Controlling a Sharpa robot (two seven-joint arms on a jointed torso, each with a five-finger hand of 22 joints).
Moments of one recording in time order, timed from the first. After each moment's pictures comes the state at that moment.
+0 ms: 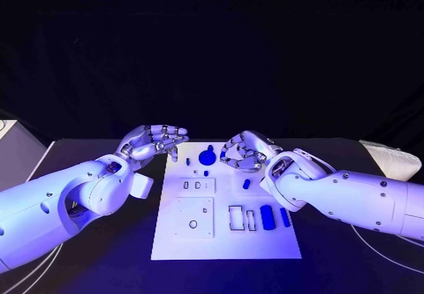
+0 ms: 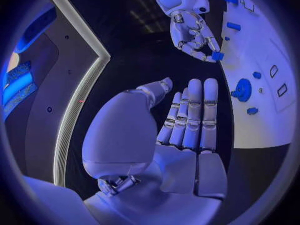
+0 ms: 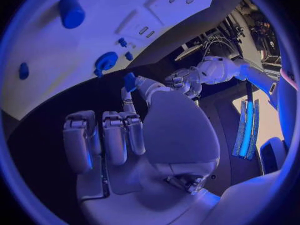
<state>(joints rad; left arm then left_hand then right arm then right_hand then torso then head) 1.06 -0.91 0.25 1.61 -0.30 -0.23 0.26 1.37 -0.18 0.58 0.05 0.05 0.80 0.21 0.29 0.19 1.02 0.16 0.15 0.08 1.03 0.08 0.93 0.60 0.17 0.88 0.17 1.10 0.59 1.30 -0.70 -0.12 1.52 -1.27 -0.61 -0.12 1.37 -0.15 0.41 0.23 0.21 1.05 0.13 0.16 0.34 1.47 0.04 1.57 1.31 1.46 -0.03 1.57 1.31 0.01 1.47 0.07 1.57 1.31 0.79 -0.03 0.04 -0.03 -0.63</state>
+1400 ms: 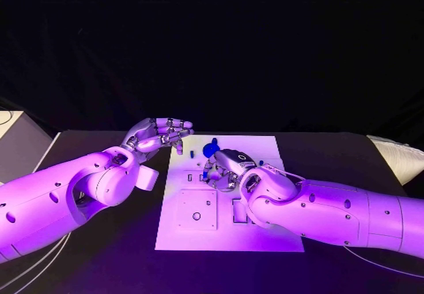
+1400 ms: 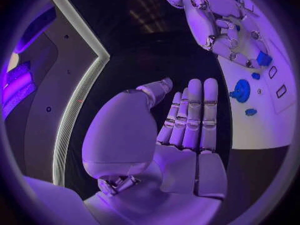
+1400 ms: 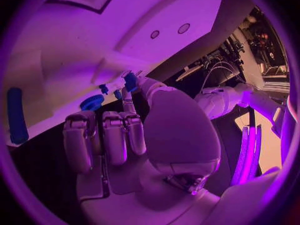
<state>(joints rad) 1.06 -0.90 0.25 1.60 -0.30 -0.23 0.26 1.37 -0.18 0.58 0.05 0.05 0.80 0.21 0.29 0.19 1.02 0.16 0.15 0.08 1.03 0.08 0.93 0.60 0.17 0.88 0.18 1.10 0.59 1.22 -0.55 -0.14 1.52 -1.51 -0.52 -0.38 1.36 -0.16 0.41 0.23 0.23 1.05 0.12 0.17 0.35 1.47 0.04 1.57 1.31 1.47 -0.03 1.57 1.31 0.01 1.47 0.07 1.57 1.31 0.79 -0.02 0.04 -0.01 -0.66</state>
